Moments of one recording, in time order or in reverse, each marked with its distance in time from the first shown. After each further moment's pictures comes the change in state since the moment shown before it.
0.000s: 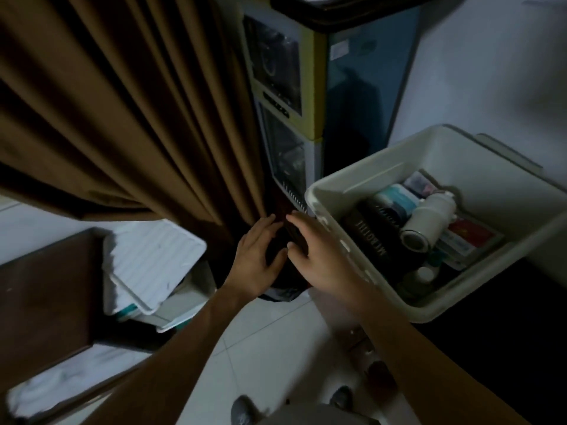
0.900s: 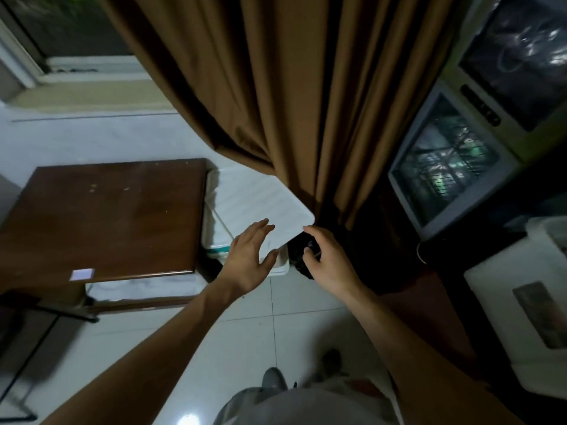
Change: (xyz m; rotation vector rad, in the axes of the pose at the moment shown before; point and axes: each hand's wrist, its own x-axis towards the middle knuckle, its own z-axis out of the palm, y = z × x) left_hand -0.206 -0.281 -0.186 0.037 0.131 -0.430; right_hand 0.057 -0.188 0.308 0.093 -0.359 0.096
